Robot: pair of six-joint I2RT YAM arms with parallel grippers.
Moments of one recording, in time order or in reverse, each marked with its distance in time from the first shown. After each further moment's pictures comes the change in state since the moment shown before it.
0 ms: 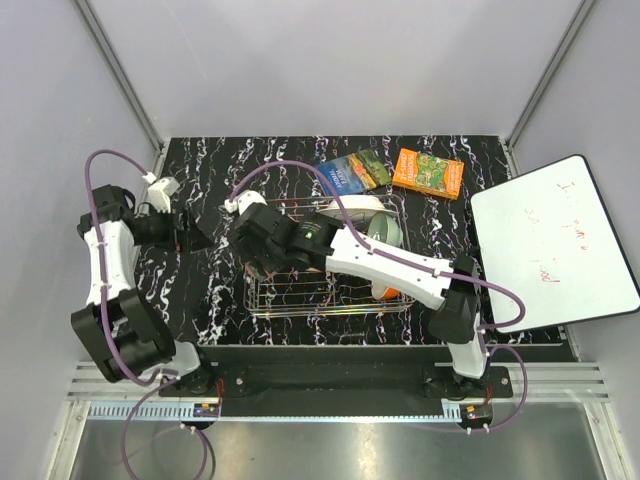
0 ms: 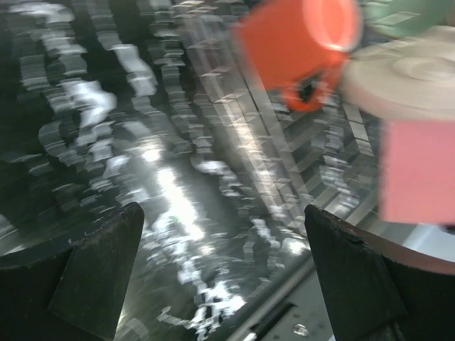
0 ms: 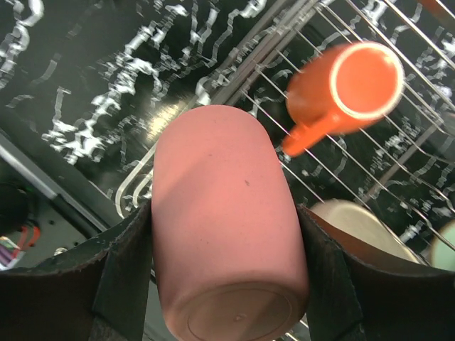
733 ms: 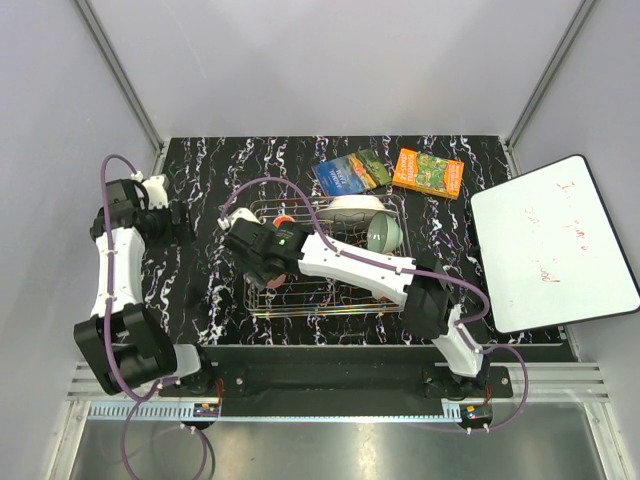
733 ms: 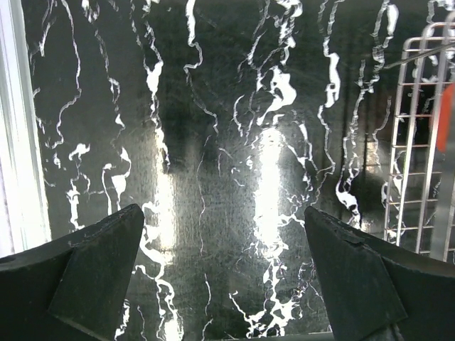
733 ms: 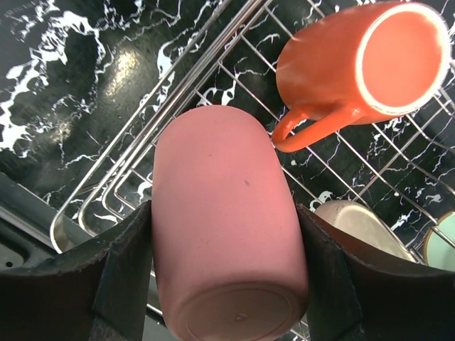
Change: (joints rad) left arm -0.099 -0.107 -0.061 0.291 -0.634 -0.363; right arm 0.011 0.170 0.074 -0.097 0.074 -0.022
